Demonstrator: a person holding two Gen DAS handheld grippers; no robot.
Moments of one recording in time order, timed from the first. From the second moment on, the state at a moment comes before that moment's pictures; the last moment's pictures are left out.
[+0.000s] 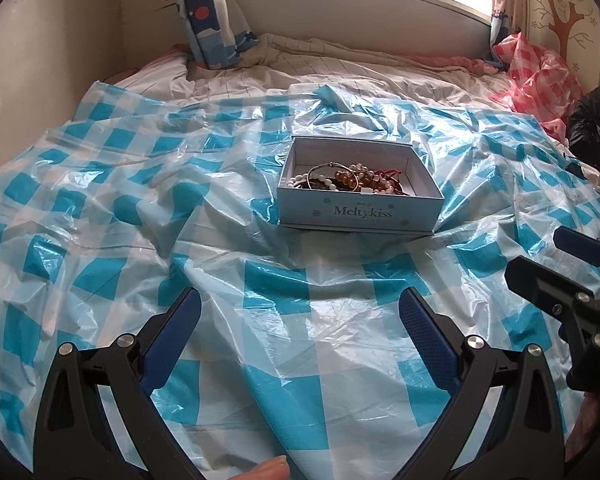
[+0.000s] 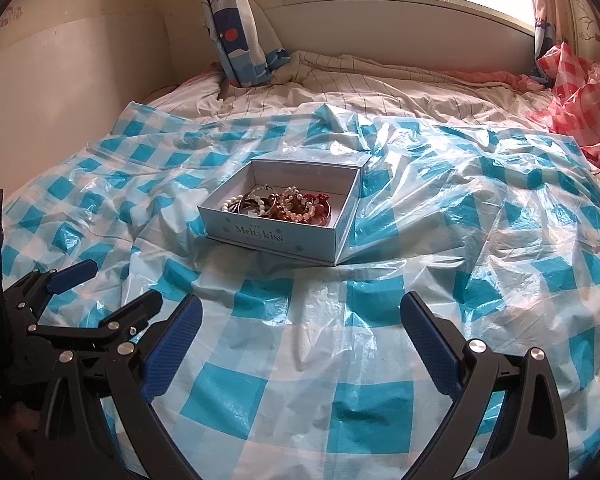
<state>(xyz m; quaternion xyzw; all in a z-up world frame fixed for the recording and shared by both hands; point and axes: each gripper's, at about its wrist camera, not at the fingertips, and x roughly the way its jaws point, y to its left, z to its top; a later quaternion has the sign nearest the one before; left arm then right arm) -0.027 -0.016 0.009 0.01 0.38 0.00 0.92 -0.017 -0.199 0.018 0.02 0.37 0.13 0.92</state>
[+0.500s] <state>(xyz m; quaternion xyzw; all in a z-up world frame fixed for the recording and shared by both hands) -0.026 -0.013 0.007 0.01 0.38 0.01 0.92 -0.018 -0.199 0.013 0.02 0.37 0.13 0.92</state>
